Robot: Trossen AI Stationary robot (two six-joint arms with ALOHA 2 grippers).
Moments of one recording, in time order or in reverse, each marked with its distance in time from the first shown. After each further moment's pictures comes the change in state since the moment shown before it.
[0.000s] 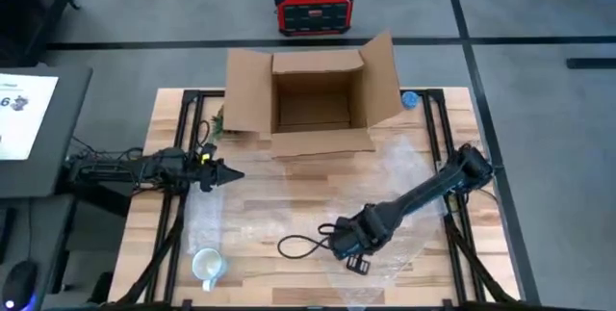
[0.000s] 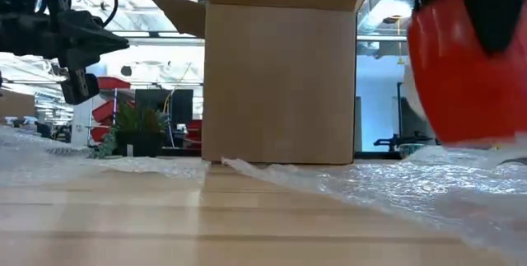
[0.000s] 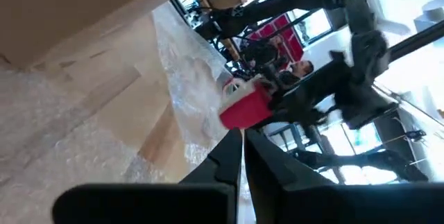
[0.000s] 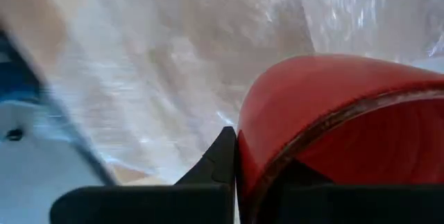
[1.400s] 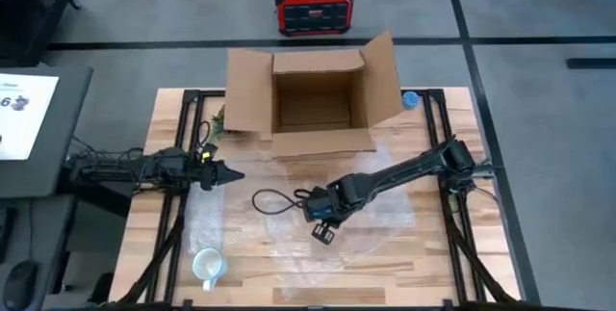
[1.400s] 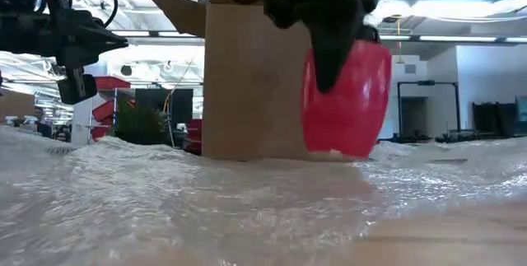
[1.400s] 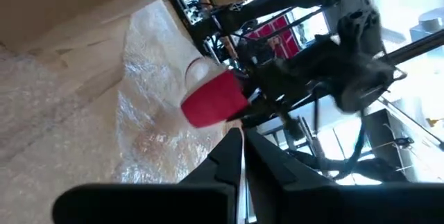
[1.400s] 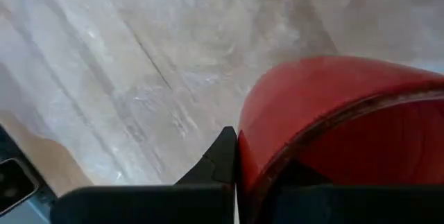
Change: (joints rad) left arm 0.000 0.000 0.003 -0.009 0.007 -0.040; right arm -0.213 0.094 0.114 0.139 0.055 -0.058
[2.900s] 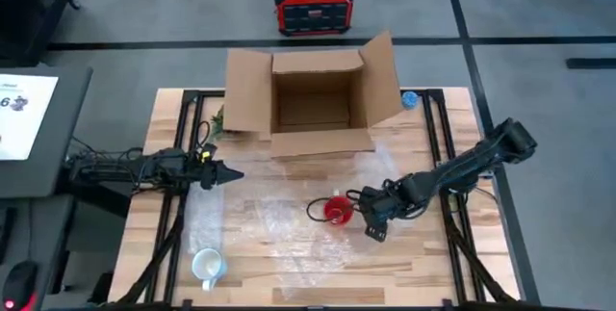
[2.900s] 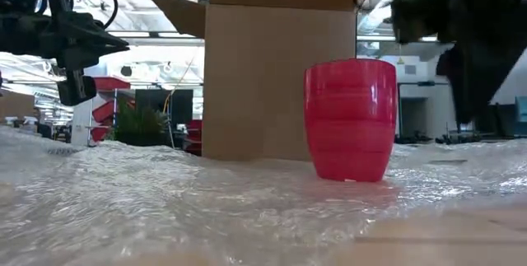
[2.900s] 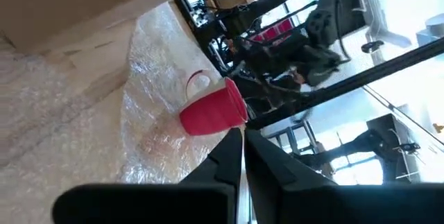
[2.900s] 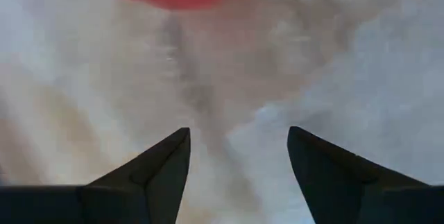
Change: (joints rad) left arm -0.002 0.000 0.002 -0.024 -0.043 -0.037; right arm 0.096 -0.515 -0.738 0.305 0.164 -0.045
